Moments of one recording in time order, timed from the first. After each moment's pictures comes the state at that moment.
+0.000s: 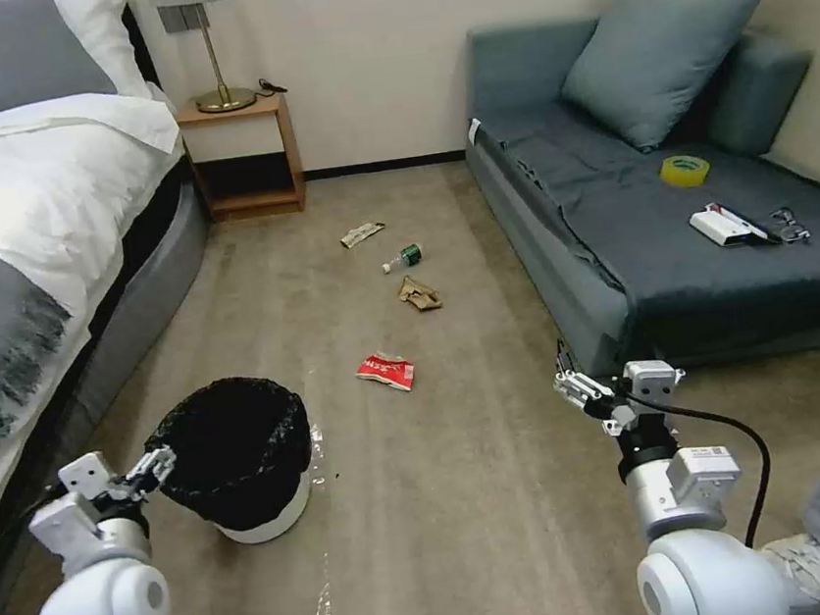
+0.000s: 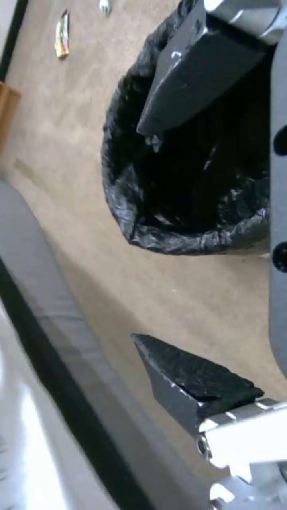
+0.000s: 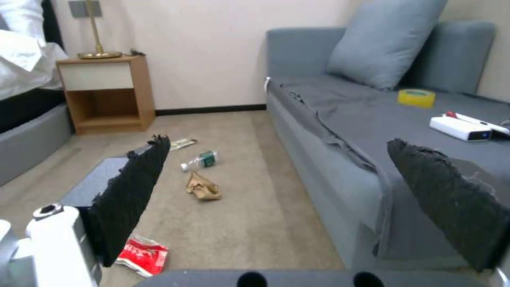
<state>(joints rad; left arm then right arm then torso) 1.31 -1.49 -0.92 -2.08 -0.44 0.68 -0.35 -1.54 1.57 0.47 2.29 -0.01 -0.22 0.10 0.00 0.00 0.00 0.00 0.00</state>
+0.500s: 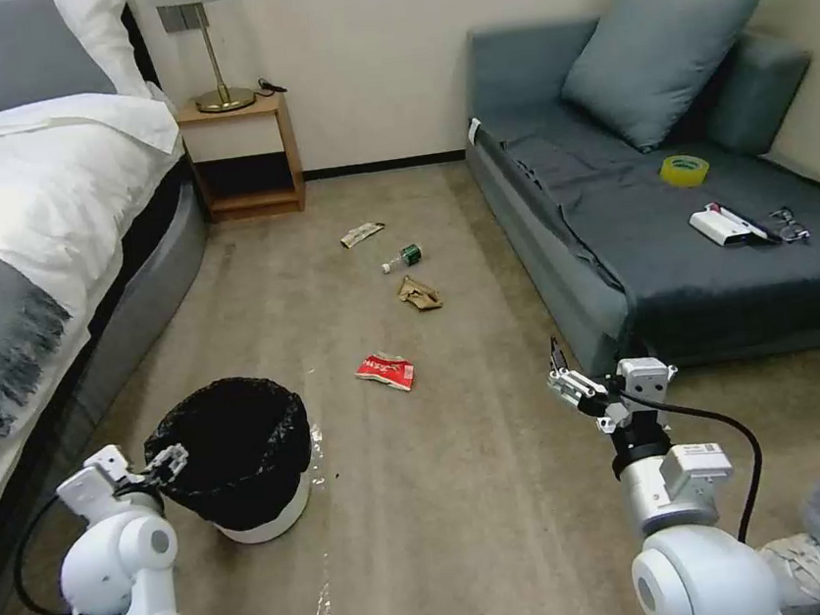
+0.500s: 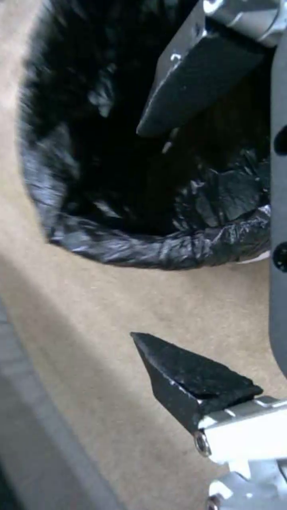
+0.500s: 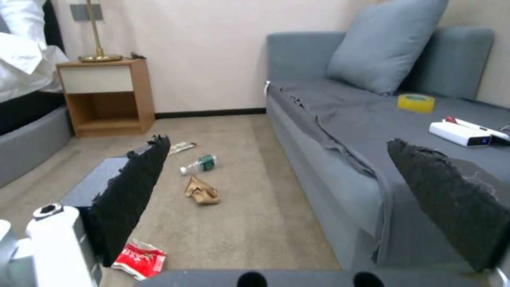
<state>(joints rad) 1.17 -1.45 -0.85 -1.86 -0.54 0.74 -0.50 -1.53 1.56 0.48 2.29 0.00 -0.21 0.10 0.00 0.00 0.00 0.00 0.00</state>
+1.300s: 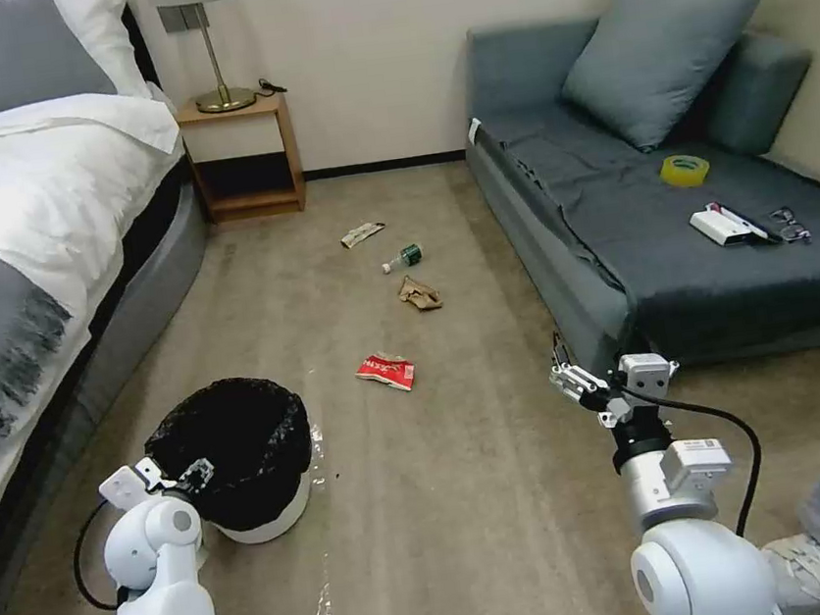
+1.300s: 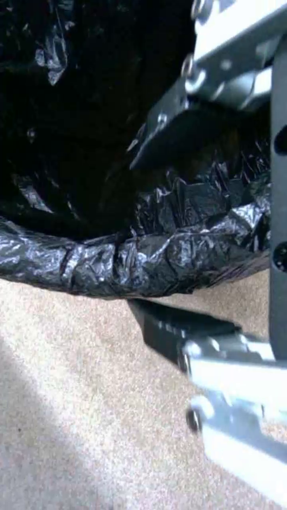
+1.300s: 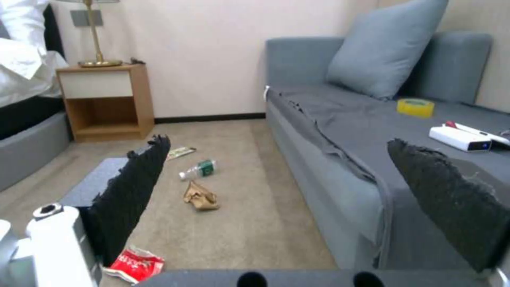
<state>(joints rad) 1.13 -1.48 -0.85 -1.74 -0.68 0.73 -0.58 -1.51 1.56 0.49 2.27 0.00 -0.19 0.09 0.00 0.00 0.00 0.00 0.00</state>
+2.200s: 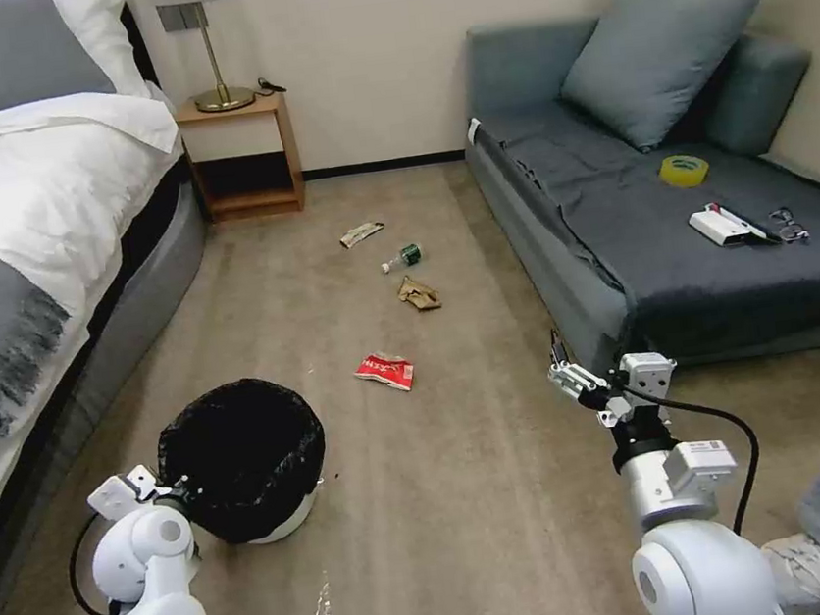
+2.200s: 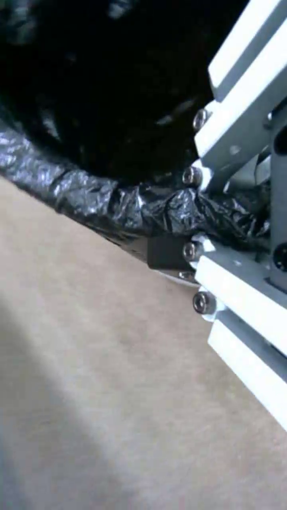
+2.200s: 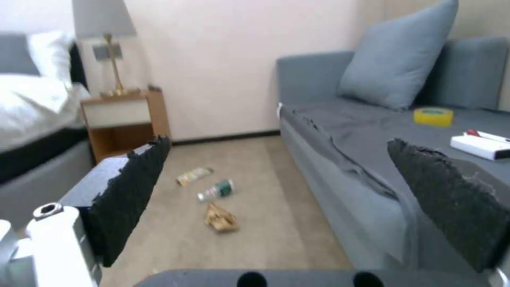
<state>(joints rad) 1.18 -1.49 -0.89 -1.89 -0.70 0.74 -0.57 -1.50 1.54 0.48 2.27 0.10 -0.12 0.09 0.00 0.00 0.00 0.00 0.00</state>
